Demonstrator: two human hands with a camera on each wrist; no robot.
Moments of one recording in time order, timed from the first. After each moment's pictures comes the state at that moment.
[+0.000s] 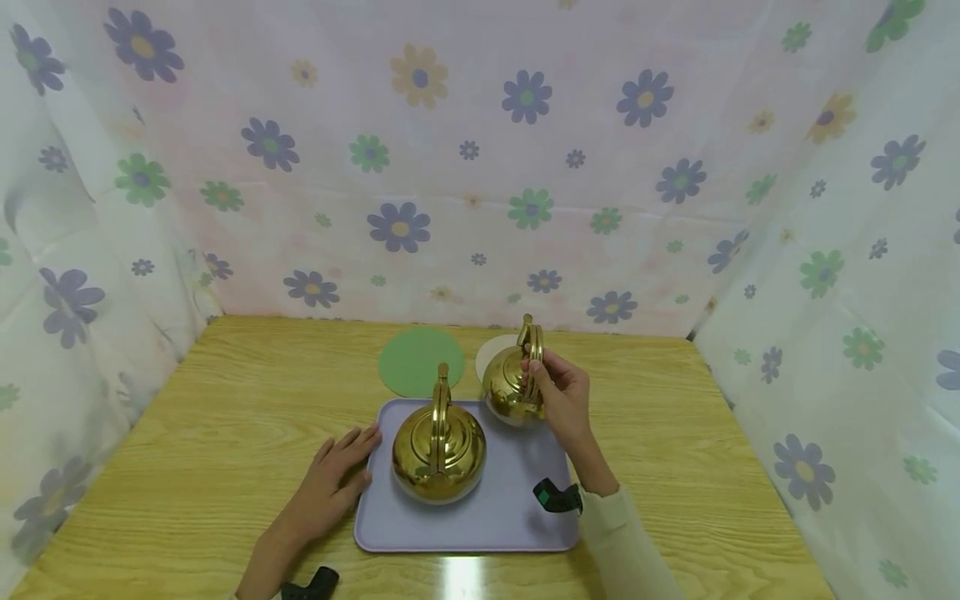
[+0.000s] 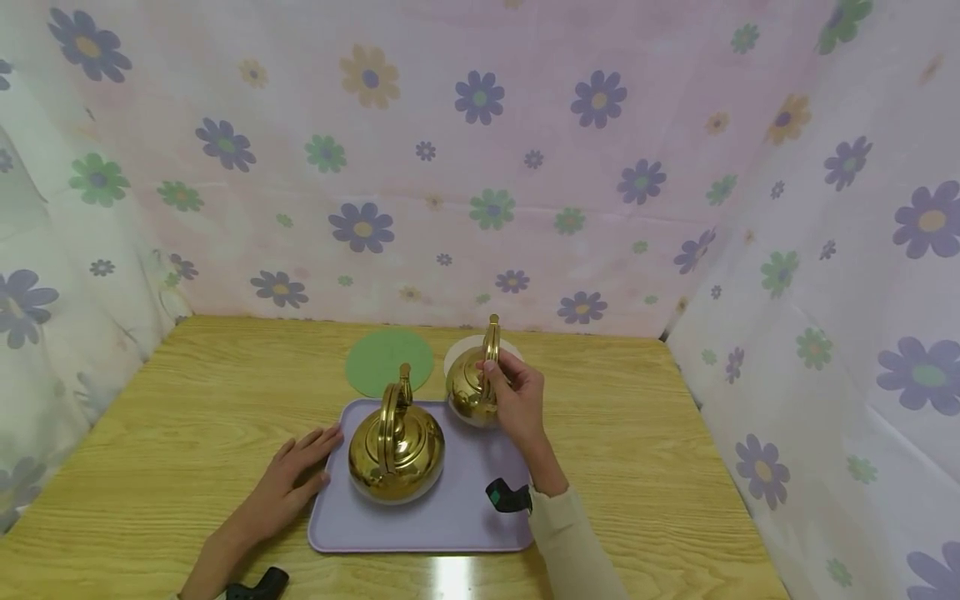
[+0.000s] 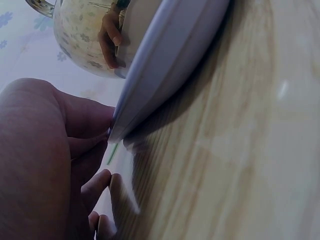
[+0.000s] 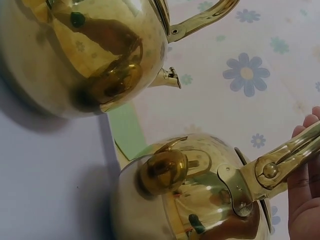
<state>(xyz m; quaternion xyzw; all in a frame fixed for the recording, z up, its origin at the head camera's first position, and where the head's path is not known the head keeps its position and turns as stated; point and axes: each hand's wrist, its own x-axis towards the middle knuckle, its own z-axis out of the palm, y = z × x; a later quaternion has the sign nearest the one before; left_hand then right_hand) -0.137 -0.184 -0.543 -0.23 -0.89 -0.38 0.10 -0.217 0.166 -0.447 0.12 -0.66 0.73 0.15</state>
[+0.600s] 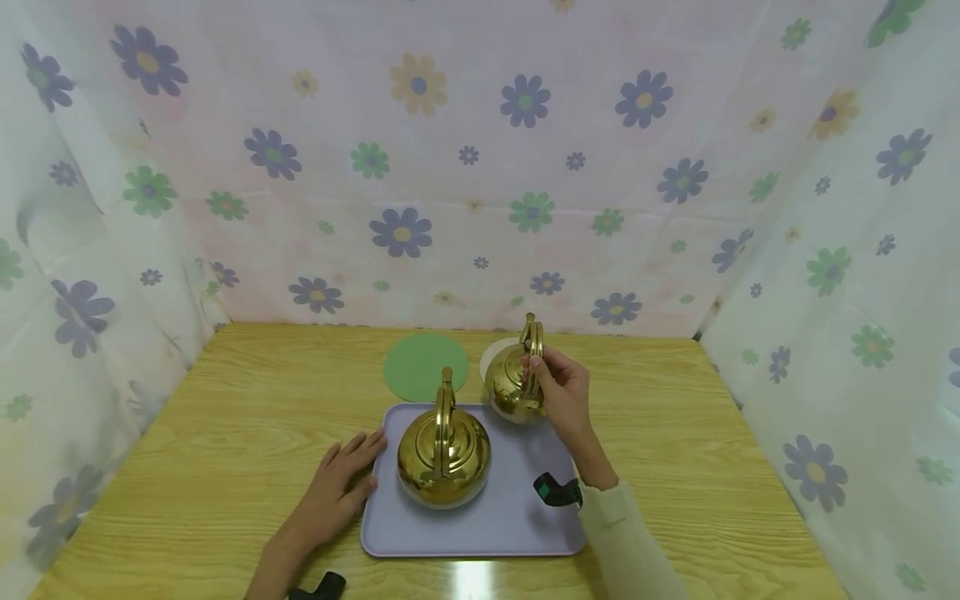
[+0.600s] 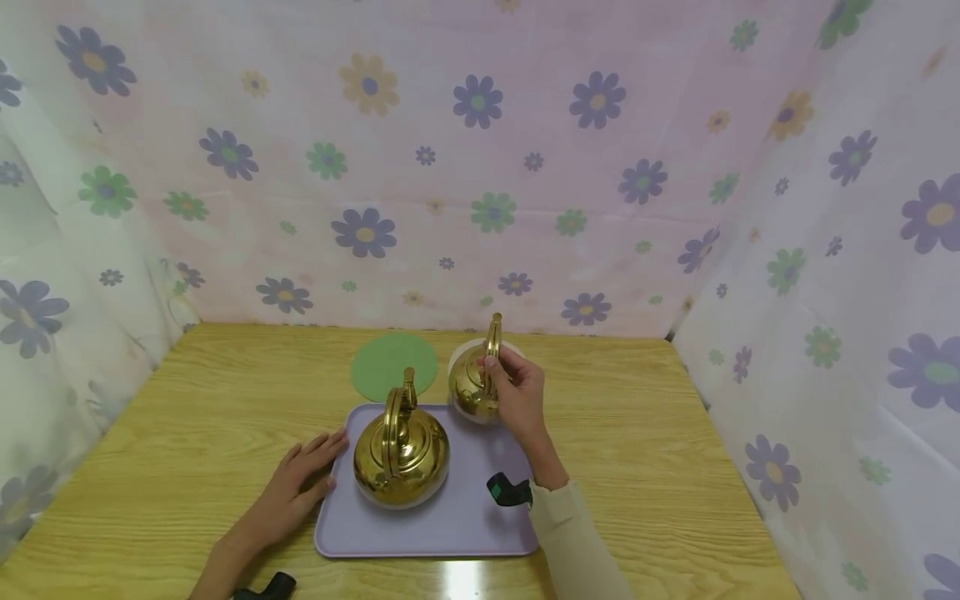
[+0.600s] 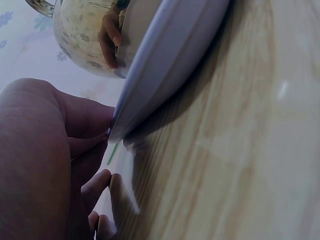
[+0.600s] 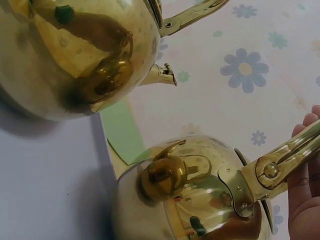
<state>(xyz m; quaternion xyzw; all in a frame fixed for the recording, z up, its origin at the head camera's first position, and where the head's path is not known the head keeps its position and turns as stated) -0.137 -0.183 -0.544 -0.23 -0.89 -0.38 0.11 -0.229 0.164 -0.448 0.13 -0.65 0.73 0.15</state>
